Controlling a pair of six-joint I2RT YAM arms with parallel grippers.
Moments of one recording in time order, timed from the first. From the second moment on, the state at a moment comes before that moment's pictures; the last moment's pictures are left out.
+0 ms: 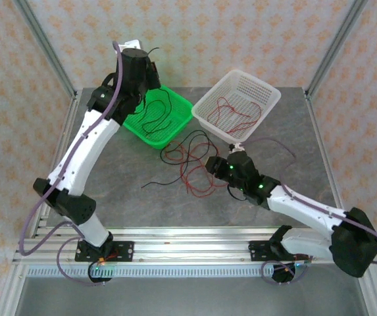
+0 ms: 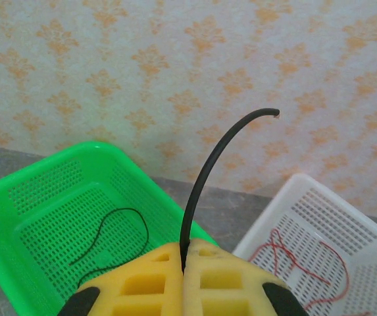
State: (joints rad) left arm -0.39 1.67 2.01 -0.74 -0.39 -0.46; right arm 0.73 1.09 0.61 -0.04 0.08 0.92
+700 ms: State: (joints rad) left arm -0.19 2.03 1.97 -0.46 -0.19 -0.43; right arm 0.73 1.00 0.57 -0.15 0.13 0.94
